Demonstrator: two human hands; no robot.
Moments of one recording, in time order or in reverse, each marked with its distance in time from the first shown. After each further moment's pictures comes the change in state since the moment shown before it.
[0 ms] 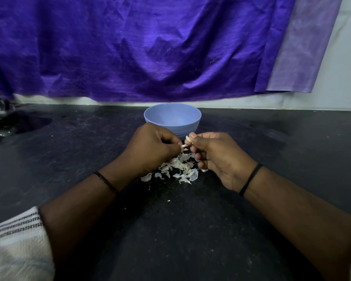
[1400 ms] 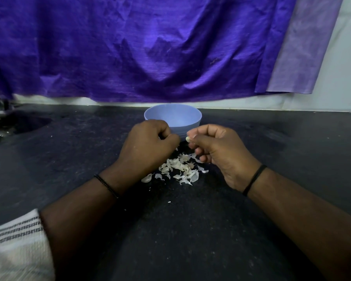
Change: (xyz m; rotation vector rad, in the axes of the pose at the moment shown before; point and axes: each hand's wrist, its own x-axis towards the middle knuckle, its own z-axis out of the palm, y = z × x) left_hand -0.003 0.003 0.000 0.251 0.217 0.099; right_hand -0.001 -0.002 -0.007 -0.035 0.026 -0.161
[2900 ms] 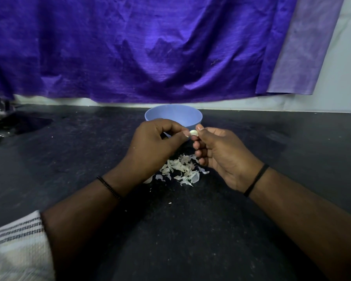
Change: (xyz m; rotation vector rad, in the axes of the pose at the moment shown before) left_hand -0.002 0.003 0.004 -0.387 -0.050 0.048; right_hand -0.004 -0.008 0.003 0.111 -0.072 0.103
